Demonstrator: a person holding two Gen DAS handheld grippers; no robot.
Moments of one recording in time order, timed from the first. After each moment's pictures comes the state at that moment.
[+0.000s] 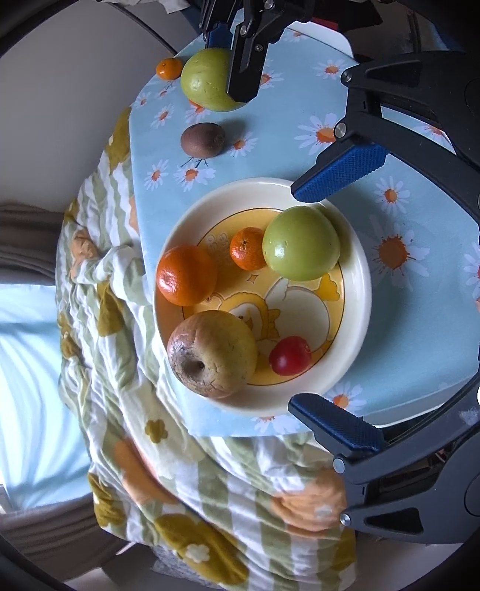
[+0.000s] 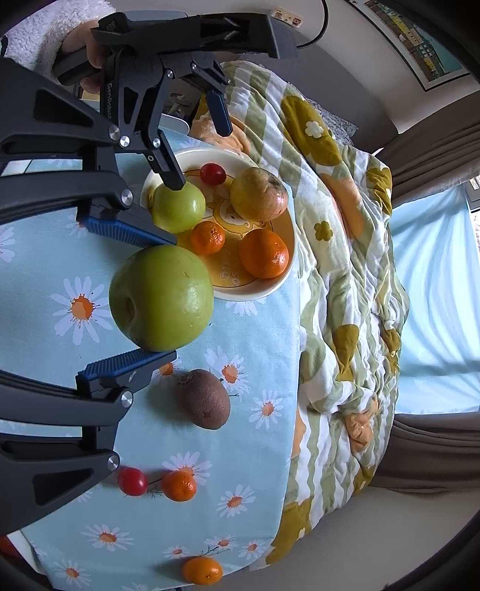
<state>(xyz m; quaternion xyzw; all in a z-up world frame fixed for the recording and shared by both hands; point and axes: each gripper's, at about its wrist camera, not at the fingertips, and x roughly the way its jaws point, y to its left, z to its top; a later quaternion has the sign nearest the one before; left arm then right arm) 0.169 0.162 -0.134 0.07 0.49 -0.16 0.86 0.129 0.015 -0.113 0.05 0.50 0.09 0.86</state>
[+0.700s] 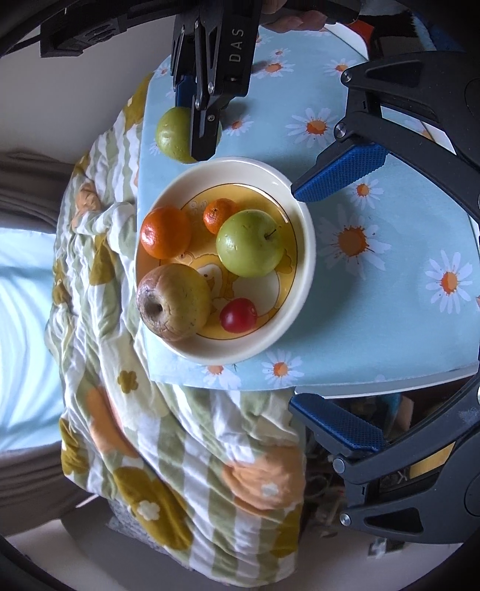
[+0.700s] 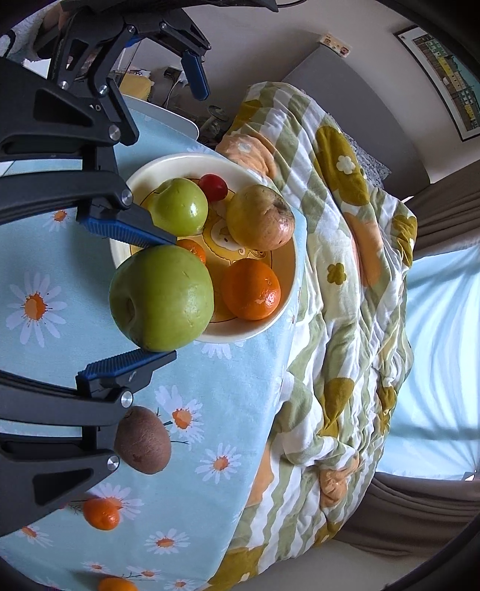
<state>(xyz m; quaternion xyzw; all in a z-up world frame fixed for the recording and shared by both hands) 0.133 0.186 -0.129 0.03 0.50 -0.07 0.86 0.184 0.040 -0.140 -0.01 0.50 0.19 0.84</state>
